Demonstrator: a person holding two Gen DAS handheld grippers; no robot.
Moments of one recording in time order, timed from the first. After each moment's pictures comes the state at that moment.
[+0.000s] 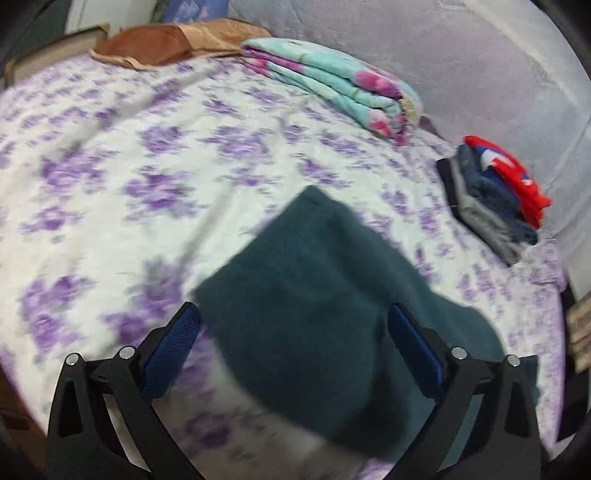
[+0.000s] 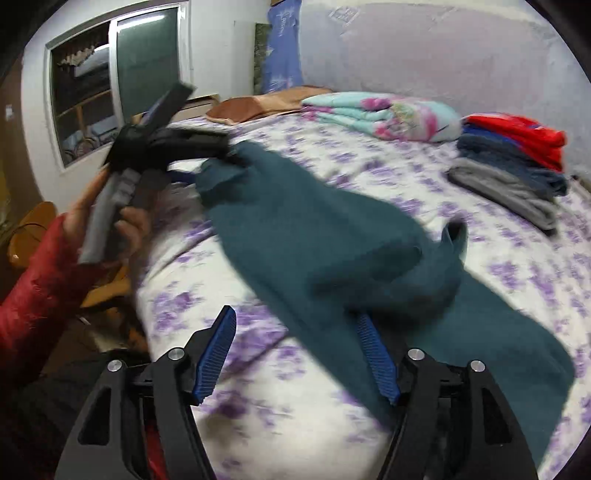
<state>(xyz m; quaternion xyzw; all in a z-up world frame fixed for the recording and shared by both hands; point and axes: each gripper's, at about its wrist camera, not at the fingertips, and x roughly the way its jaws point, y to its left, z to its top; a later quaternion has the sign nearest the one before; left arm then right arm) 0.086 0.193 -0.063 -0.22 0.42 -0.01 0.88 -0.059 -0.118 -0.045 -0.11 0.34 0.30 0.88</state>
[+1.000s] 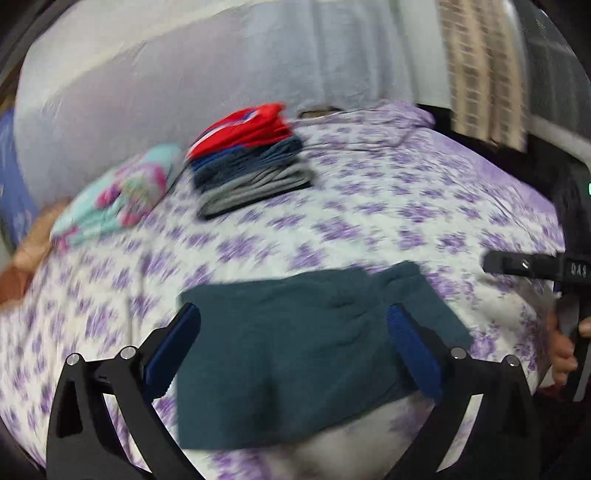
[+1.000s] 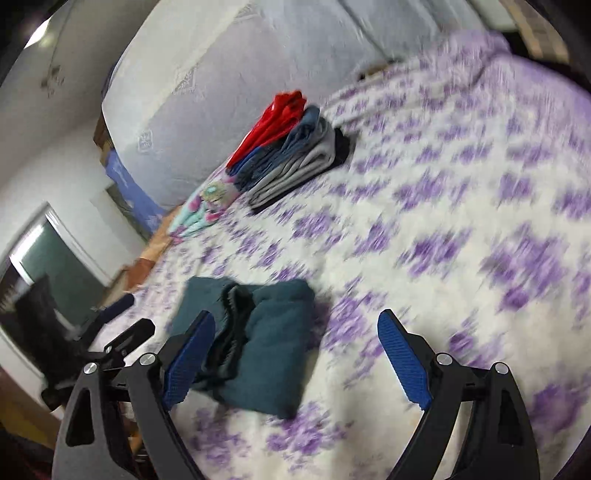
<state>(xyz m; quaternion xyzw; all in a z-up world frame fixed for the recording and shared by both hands) -0.026 -0.072 0.019 0.11 0.29 -0.23 0.92 -0.088 -0.380 -0.040 0.28 0.31 0.13 0.90</state>
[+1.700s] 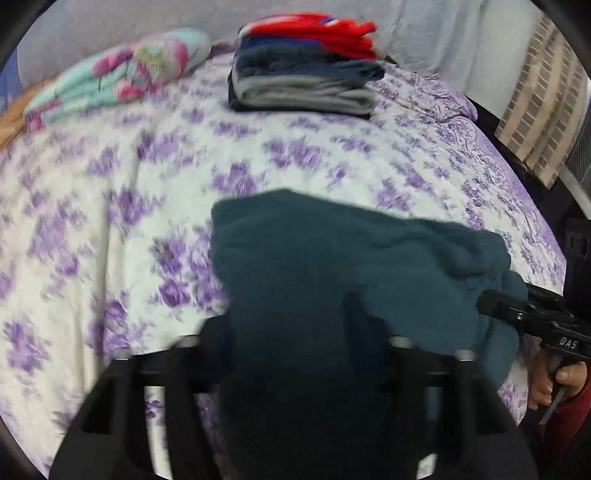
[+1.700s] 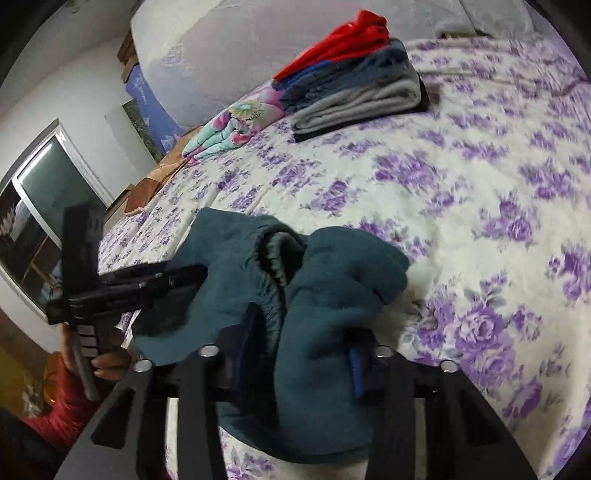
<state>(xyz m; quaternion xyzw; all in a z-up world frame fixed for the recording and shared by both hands) 0.066 -0.012 -0.053 0.02 0.43 -0.25 0.87 -0.023 -0.281 -0.048 0.13 0.38 0.17 0.90</state>
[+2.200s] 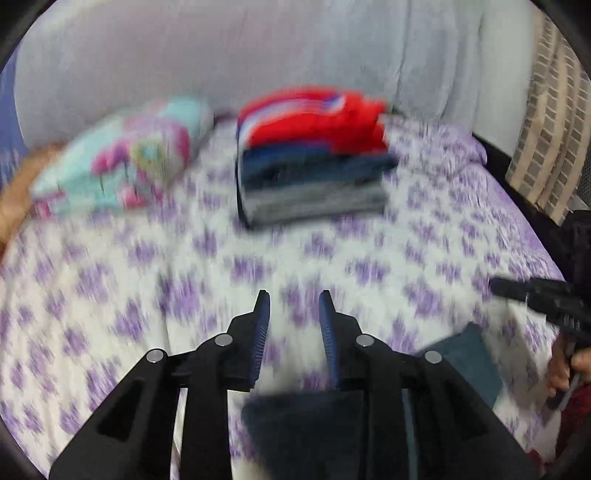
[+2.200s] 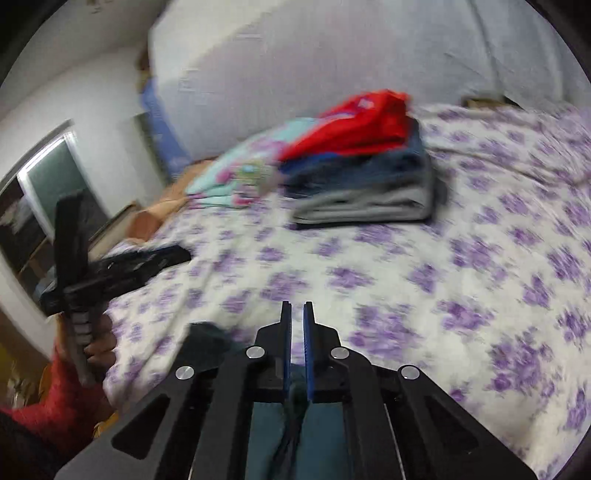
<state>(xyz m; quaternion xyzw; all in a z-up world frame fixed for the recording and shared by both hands) 0.156 -0.027 0.033 0.02 0.39 -0.24 0.89 0.068 -0.332 0.029 0.13 0.36 0.19 0.90</state>
